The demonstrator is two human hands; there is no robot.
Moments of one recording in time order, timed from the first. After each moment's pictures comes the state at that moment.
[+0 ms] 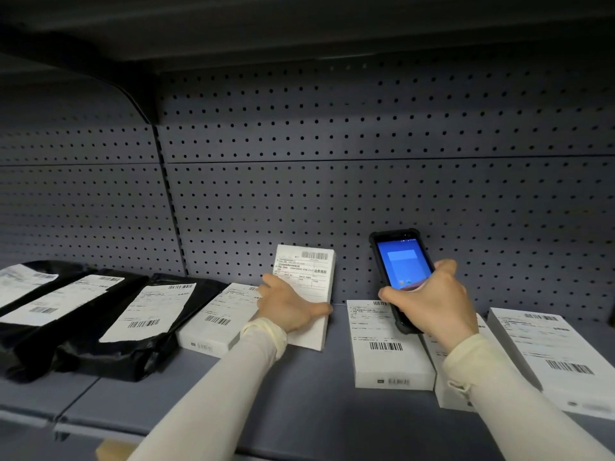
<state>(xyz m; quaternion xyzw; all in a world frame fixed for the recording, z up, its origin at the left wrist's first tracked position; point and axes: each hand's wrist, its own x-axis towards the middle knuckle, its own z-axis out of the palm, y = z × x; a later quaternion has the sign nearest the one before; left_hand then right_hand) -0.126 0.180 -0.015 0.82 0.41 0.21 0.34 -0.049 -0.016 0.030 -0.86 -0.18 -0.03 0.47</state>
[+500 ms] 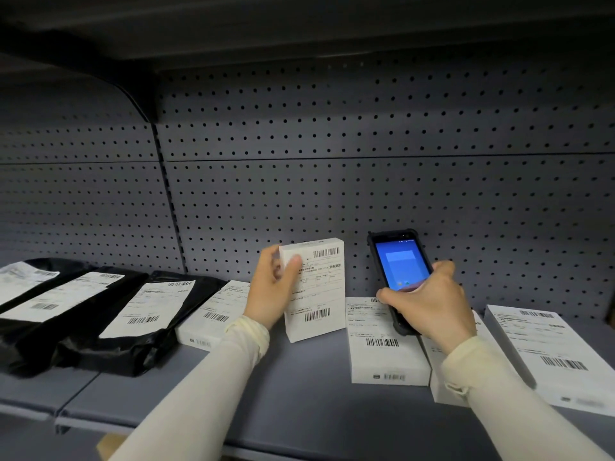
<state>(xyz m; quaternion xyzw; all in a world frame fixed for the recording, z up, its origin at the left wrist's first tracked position) -0.139 0.189 -0.008 0.71 0.19 0.42 0.53 -0.052 -0.021 0.027 -0.86 -0.18 -0.03 0.48</state>
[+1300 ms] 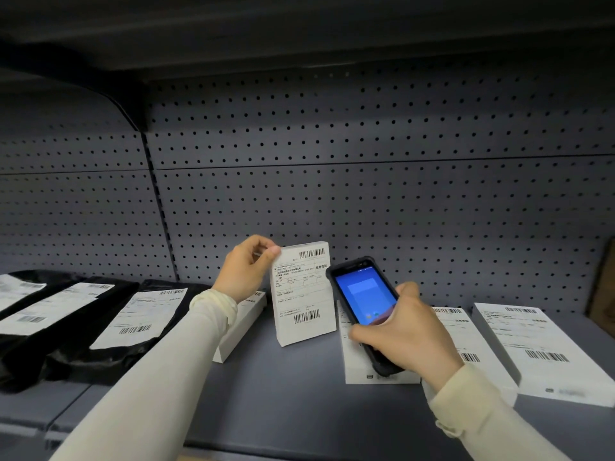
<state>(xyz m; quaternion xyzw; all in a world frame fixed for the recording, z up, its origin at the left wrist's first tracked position) -0.154 0.227 0.033 0.83 0.16 0.36 0.39 -0.095 -0.029 0.025 -0.88 -0.25 0.03 0.41</state>
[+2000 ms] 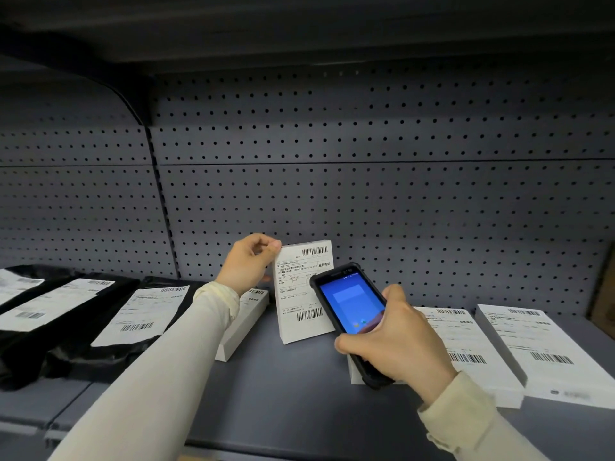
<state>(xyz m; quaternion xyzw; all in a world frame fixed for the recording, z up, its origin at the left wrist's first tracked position) -0.149 0.236 0.035 0.77 0.19 0.33 0.51 -0.120 -0.017 0.029 -0.88 -0.27 0.03 0.38</state>
